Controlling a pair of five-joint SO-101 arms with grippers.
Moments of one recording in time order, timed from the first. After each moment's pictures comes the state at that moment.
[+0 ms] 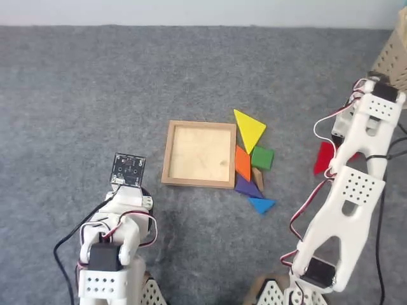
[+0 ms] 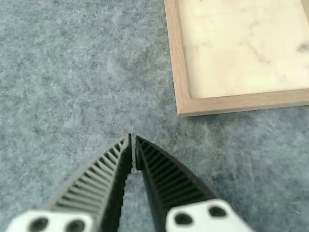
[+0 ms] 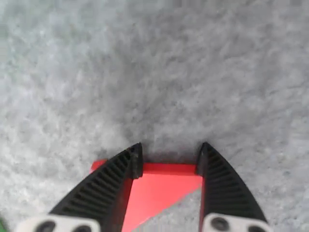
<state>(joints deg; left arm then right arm) -3.7 -102.7 96.9 68.5 -1.3 18.3 65.3 -65.0 98.5 2.3</state>
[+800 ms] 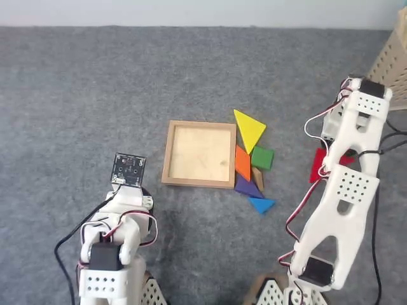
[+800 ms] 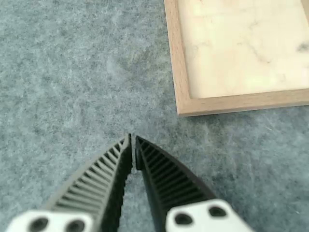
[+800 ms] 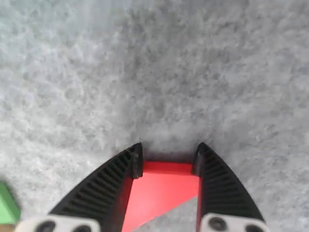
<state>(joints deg) -3.7 -102.7 96.9 68.5 -1.3 15.2 59.9 -54.9 100.3 3.5</state>
